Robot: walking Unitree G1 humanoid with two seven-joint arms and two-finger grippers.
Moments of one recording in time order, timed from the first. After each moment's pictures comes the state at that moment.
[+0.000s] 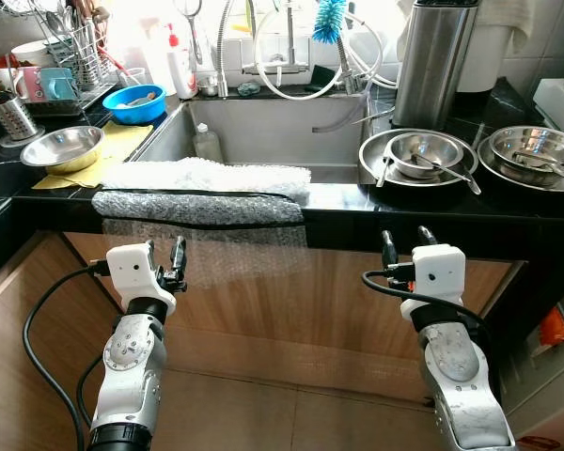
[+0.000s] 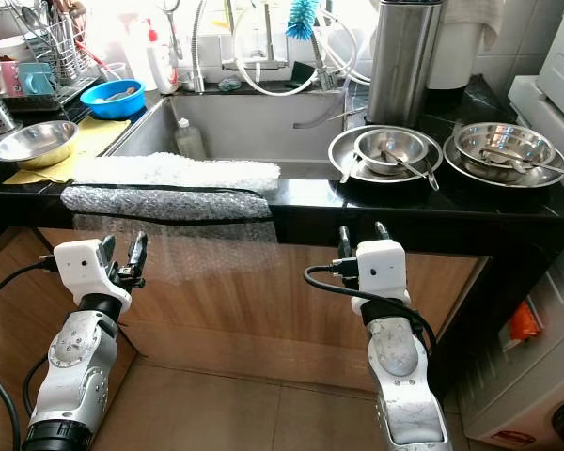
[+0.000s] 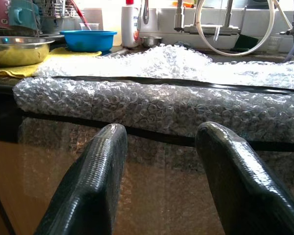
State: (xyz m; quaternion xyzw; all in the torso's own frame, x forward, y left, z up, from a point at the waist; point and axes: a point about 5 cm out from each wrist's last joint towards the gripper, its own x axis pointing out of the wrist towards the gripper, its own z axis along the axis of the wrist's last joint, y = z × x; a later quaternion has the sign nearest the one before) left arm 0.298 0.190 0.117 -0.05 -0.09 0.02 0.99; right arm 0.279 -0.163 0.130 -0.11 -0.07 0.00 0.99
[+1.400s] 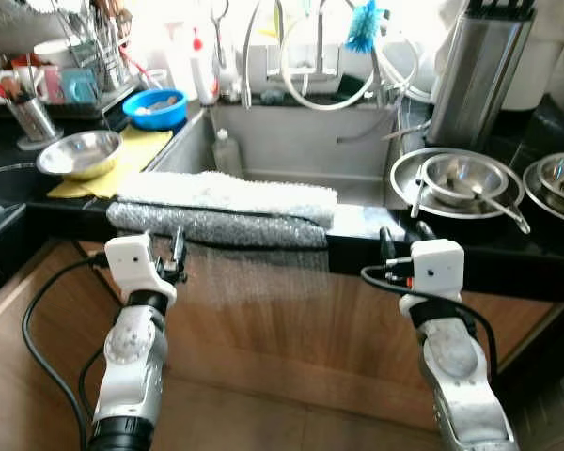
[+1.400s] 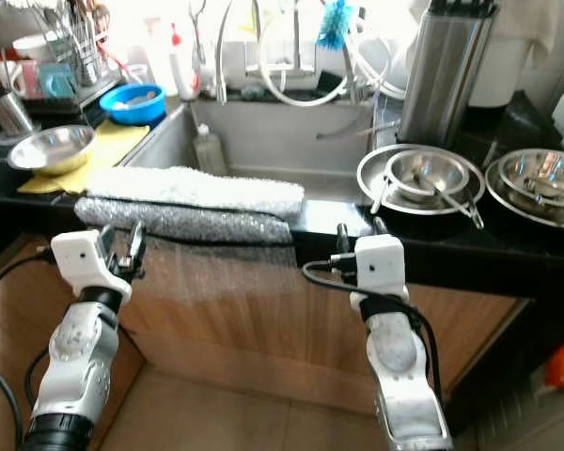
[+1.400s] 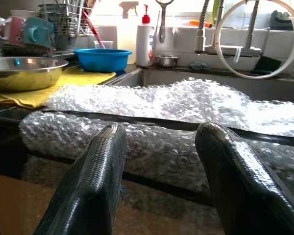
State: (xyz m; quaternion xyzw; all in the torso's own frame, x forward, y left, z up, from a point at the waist) left arm 0.304 0.186 0.129 -0.05 -0.11 0.02 0.99; right arm 0.282 -0.164 0.133 -0.11 -0.07 0.00 0.99
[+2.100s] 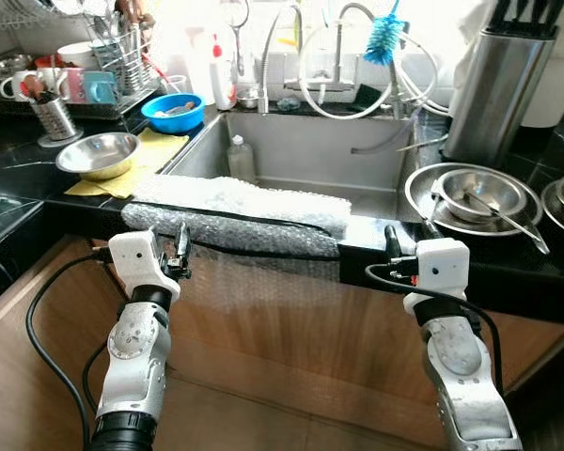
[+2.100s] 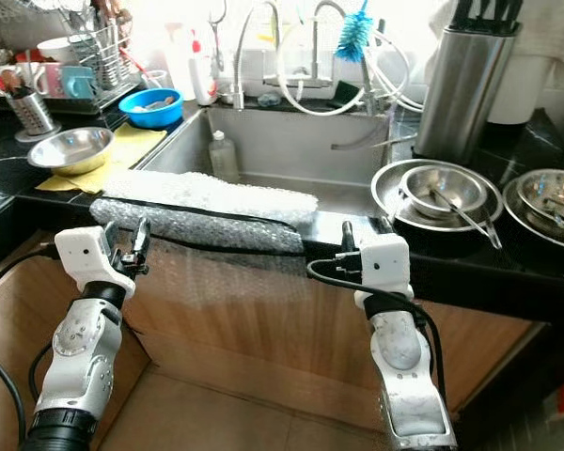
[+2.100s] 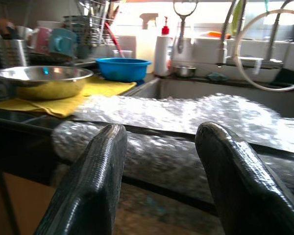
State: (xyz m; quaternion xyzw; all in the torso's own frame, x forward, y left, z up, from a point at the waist) left arm 0.305 0.187 0.131 -0.05 -0.12 0.02 0.99; right arm 0.284 -0.157 0.134 -0.11 -0.08 0.01 0.99
